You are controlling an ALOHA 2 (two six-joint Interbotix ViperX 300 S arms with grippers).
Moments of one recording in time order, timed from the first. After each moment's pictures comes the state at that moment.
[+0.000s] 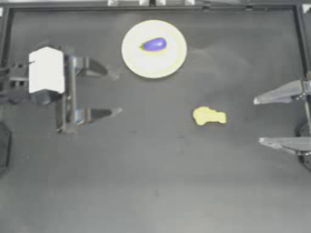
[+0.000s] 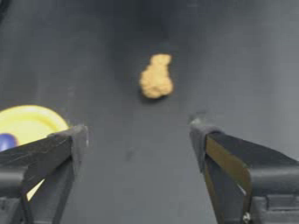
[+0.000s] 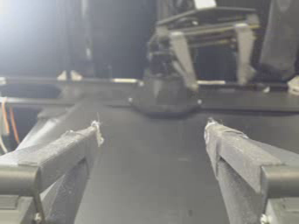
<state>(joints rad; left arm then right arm) 0.24 -0.49 0.81 -0.33 0.08 0.49 -0.02 -0.97 1.22 0.00 -0.29 0.00</state>
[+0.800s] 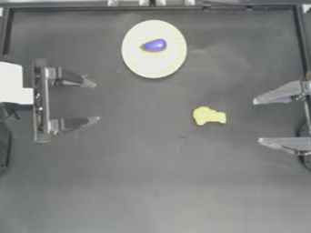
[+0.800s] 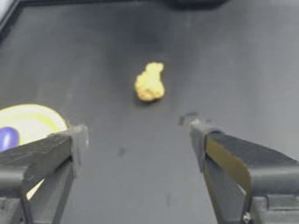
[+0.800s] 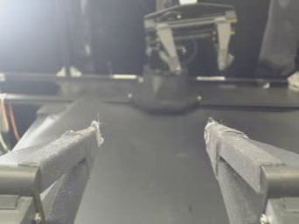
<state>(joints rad) 0.17 -0.67 1.00 -0.37 -0.06 0.48 -0.04 -0.97 1.22 0.00 -0.28 0.00</state>
